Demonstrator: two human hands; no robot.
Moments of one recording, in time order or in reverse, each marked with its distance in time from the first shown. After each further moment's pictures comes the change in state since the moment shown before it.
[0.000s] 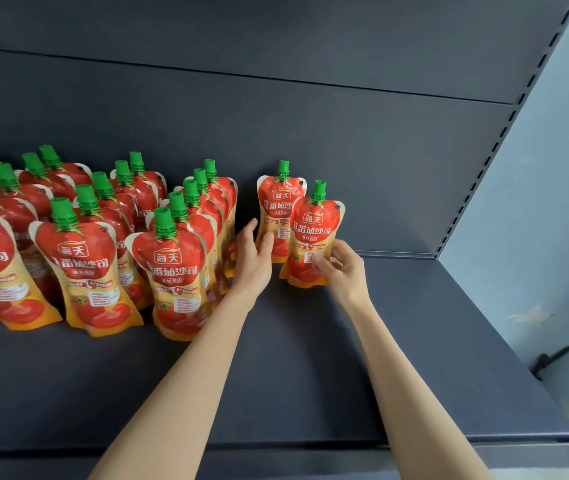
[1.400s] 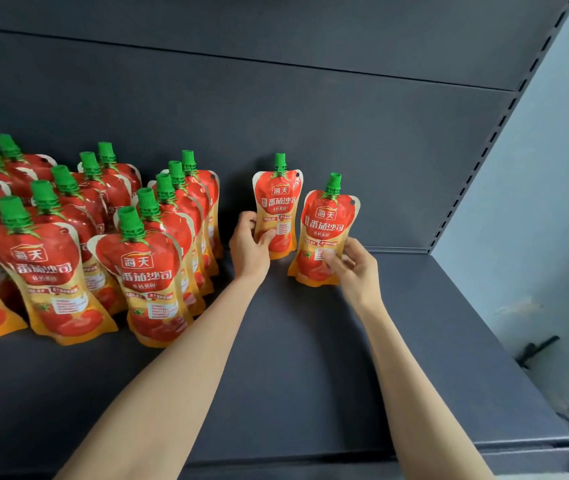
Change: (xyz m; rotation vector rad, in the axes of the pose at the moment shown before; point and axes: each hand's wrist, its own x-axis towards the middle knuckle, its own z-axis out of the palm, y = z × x) left_hand 0.030 -0.007 0.031 0.109 0.163 0.108; right_hand 0.005 0.009 -0.032 0.031 0.045 -0.036
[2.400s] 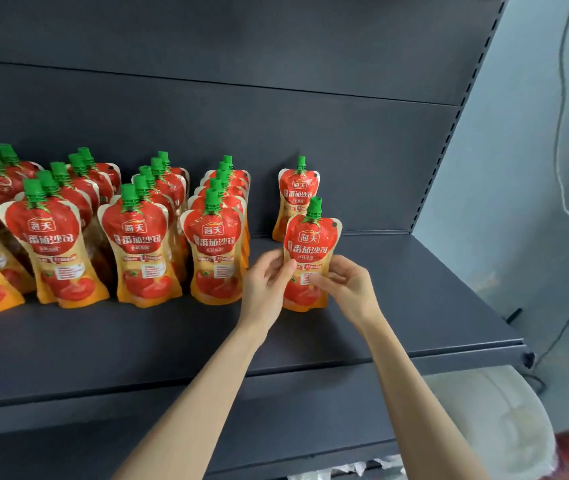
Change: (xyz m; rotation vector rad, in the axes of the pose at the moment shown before) left_hand -0.140 0.037 -0.118 -0.411 -0.324 -0.020; right_hand -0.129 -0.063 0.046 -0.006 -0.090 0.008
